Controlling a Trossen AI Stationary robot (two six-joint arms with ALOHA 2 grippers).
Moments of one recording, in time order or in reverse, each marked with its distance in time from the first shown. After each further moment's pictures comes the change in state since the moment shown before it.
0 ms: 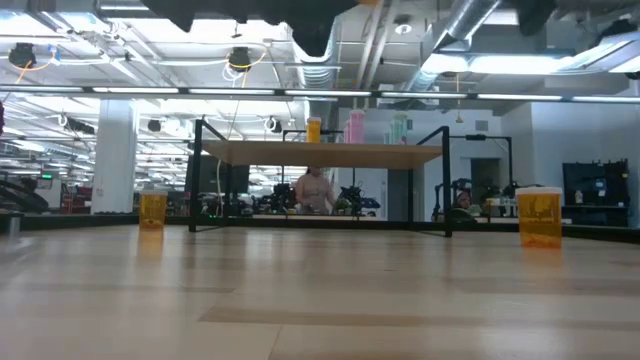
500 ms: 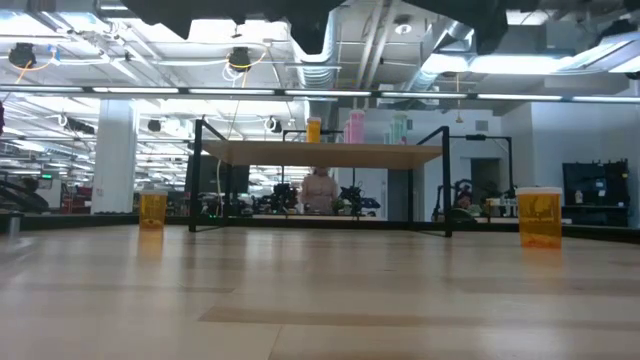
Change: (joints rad) left arm 0.000 0.000 -0.049 0.141 -0.052 -0.057; right arm -0.108 0.088 0.000 0.136 -0.175 -0.040
